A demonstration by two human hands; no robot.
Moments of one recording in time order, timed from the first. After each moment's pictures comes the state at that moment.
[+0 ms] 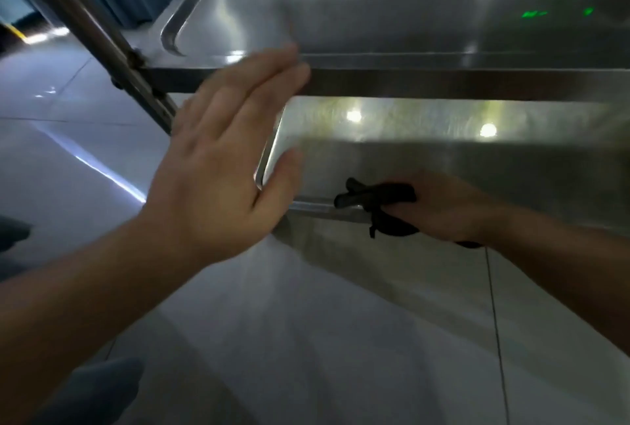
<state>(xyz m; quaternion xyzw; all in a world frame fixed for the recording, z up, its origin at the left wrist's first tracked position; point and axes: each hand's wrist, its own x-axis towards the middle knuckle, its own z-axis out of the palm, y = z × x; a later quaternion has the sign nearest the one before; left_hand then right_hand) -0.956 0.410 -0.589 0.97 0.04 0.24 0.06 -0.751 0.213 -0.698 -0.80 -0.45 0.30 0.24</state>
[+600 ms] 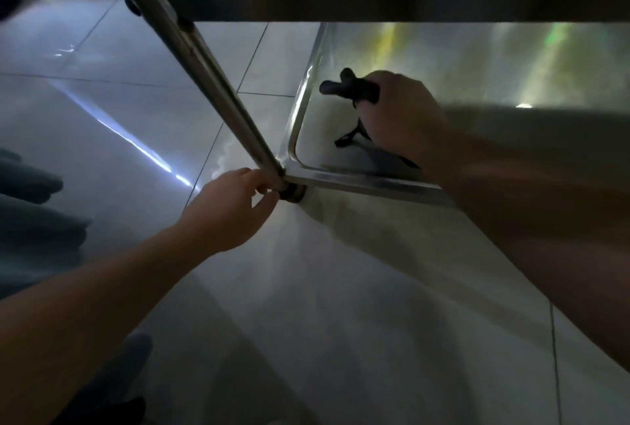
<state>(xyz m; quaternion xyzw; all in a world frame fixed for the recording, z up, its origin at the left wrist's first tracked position) -1.007 0.512 -0.747 0.94 0.28 -0.05 0.16 -0.749 0.377 -0.738 -0.88 -0.35 0.11 0.31</state>
